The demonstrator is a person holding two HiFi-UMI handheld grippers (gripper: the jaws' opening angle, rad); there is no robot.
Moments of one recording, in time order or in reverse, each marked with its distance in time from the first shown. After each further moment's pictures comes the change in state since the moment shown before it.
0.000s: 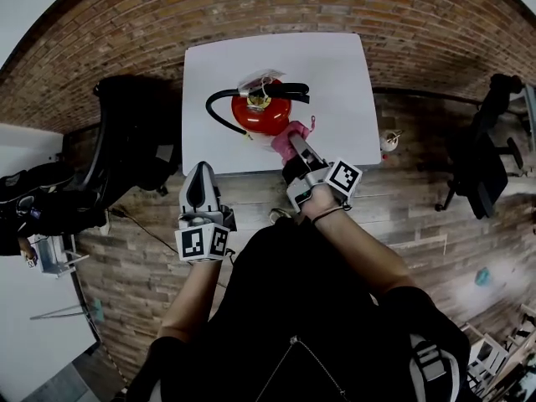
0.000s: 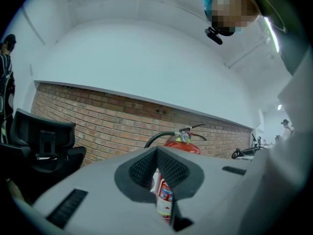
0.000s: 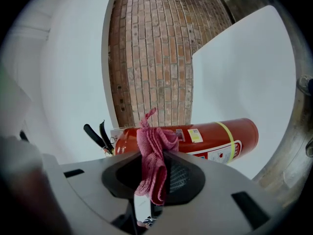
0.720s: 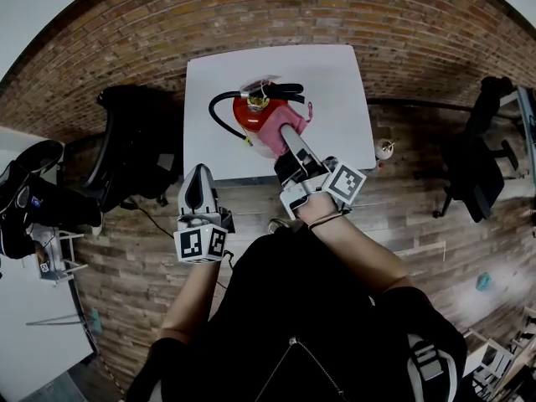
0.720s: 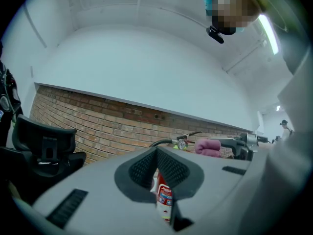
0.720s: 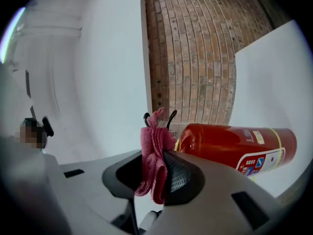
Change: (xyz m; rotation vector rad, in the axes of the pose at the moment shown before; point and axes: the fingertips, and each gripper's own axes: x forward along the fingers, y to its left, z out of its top) left arm -0.020 -0.006 0.021 0.006 -0.058 -0.012; right arm -0.006 0.138 -0.020 -0.206 0.020 0.307
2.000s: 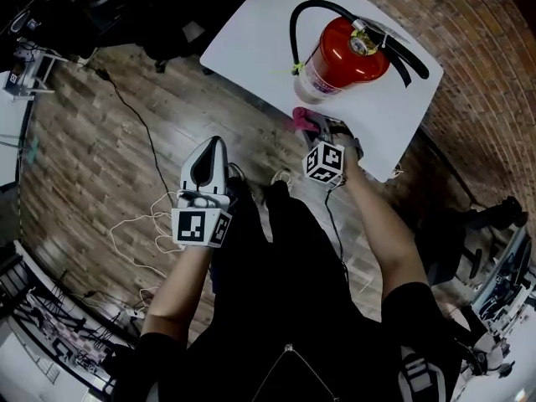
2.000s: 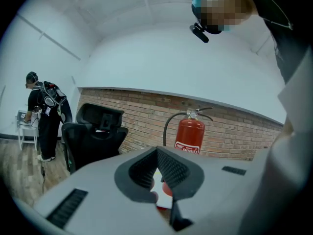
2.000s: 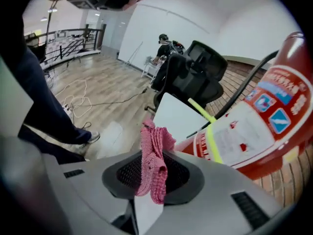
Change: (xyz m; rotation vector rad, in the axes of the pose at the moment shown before) left arm -0.126 -0.014 -0.102 -0.077 0.076 0.434; right arm -0.127 -0.305 -0.137 -2.001 1.600 0.232
